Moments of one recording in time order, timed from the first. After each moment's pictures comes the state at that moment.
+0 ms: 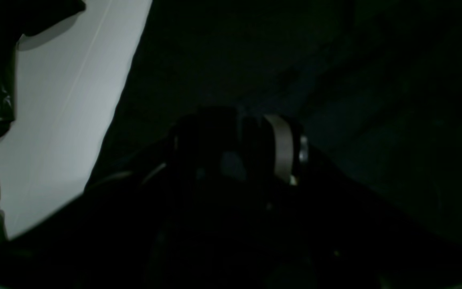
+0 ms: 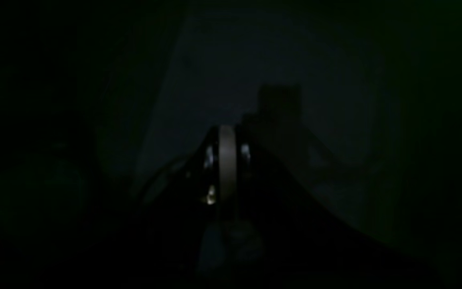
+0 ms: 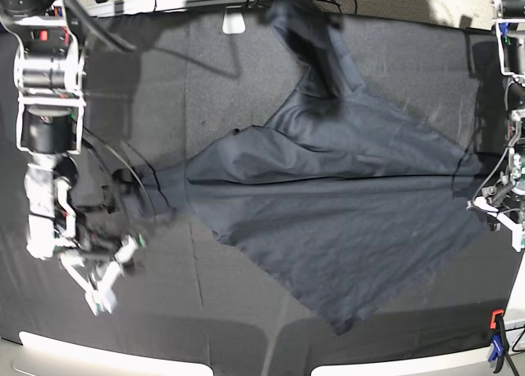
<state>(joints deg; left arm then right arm) -11.6 -27.8 -4.6 69.7 -14.3 -0.7 24.3 33.8 20.7 -0.3 55.5 15.9 29.1 -46.4</state>
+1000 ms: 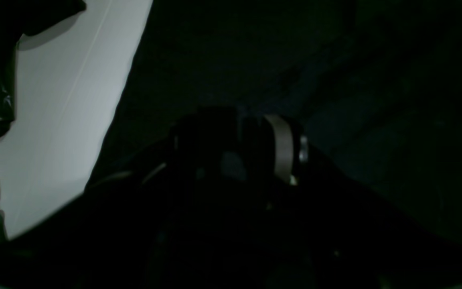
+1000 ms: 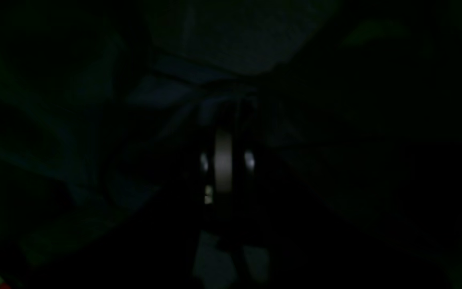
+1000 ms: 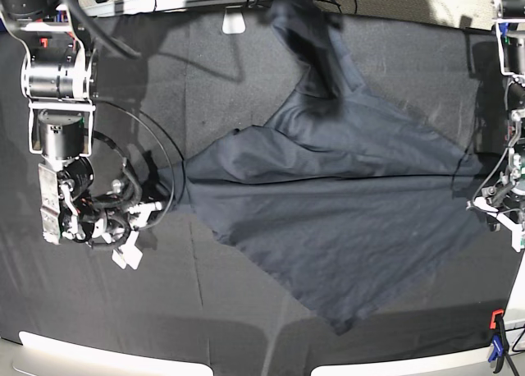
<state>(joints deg) -11.6 -27.8 -4.6 69.7 -14.3 -0.7 24.1 33.8 20.2 -0.3 43.4 29.6 33.5 -68.7</state>
